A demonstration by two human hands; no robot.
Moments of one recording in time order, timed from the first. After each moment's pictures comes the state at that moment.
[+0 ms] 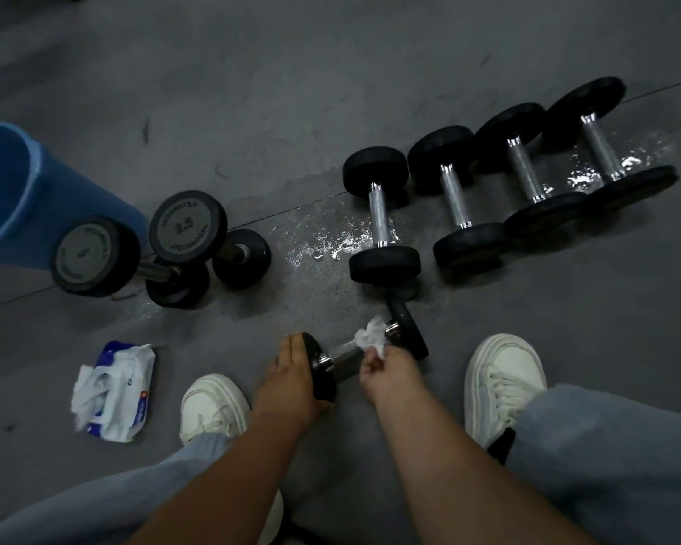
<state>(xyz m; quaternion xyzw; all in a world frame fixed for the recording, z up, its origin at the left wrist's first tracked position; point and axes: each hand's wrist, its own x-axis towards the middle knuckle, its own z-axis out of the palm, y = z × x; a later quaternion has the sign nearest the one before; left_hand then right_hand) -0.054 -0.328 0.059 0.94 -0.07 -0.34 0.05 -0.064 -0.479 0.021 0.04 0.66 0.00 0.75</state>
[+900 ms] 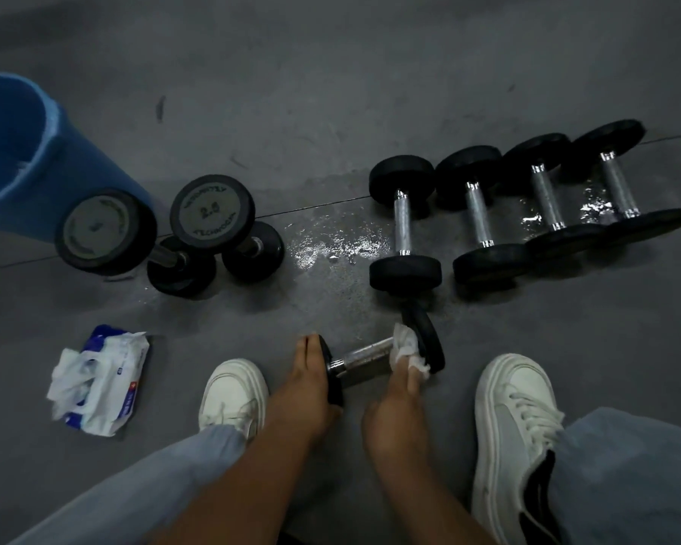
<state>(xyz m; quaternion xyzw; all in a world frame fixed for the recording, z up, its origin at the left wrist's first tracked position) -0.055 -0.317 0.044 0.92 -0.06 -0.35 0.16 -0.125 -0.439 0.036 -0.86 0.35 0.12 0.35</state>
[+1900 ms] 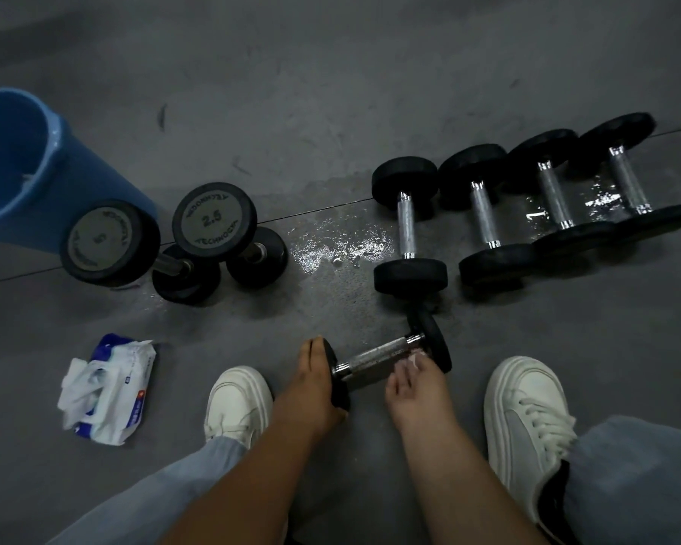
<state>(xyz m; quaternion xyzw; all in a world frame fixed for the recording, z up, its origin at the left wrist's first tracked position) -0.046 -0.317 0.043 0.91 -0.05 -0.38 0.15 -0.067 -0.474 0.032 -0.11 0.65 -0.01 0.75</state>
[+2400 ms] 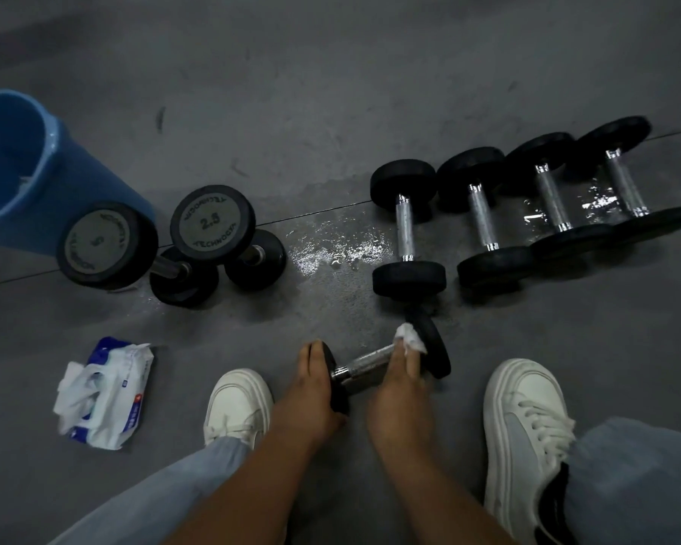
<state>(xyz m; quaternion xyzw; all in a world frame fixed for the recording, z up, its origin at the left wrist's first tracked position) -0.049 -0.317 0.042 0.92 -0.06 -0.36 0.16 -0.095 -0.444 0.047 -0.89 0.31 0.09 0.31</state>
